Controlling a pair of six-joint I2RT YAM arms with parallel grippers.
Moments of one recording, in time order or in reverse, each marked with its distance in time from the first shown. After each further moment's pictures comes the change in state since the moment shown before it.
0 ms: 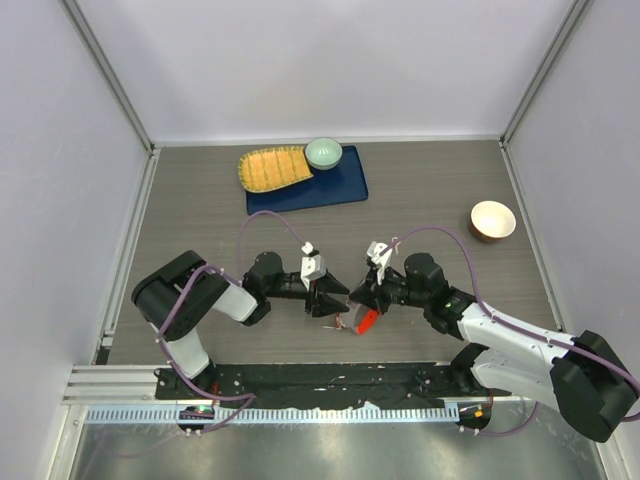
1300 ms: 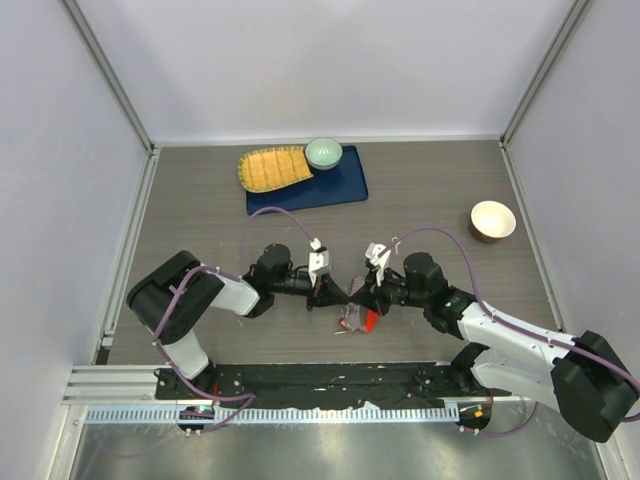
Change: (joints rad) left arm 0.003 -0.027 0.093 -0.304 0.019 0.100; right arm 0.001 -0.001 0.009 -0.043 -0.021 -0.024
